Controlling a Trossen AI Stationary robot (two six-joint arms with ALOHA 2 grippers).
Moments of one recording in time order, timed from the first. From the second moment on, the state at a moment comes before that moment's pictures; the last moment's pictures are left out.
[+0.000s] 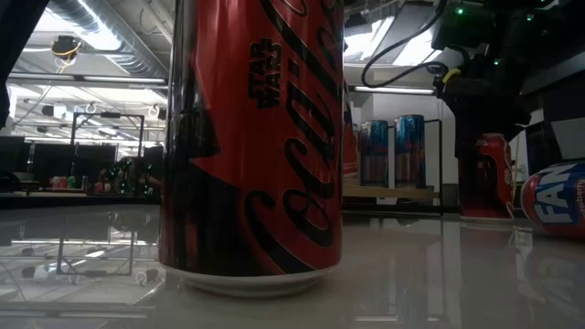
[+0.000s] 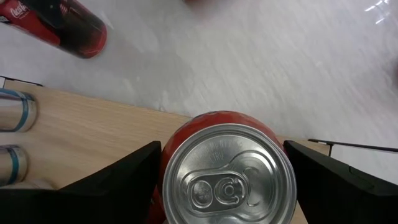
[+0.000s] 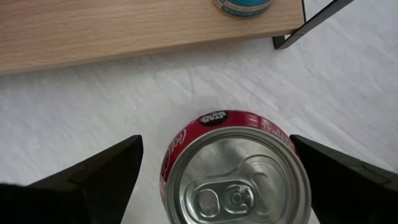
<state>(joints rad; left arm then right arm) -0.02 1.95 1.74 -0.85 0.04 0.53 -0.16 1.10 0.76 -0.91 0.17 0.70</state>
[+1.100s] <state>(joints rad) -0.03 1.95 1.74 -0.84 0.00 0.50 -0.16 1.10 0.76 -0.91 0.17 0.70</state>
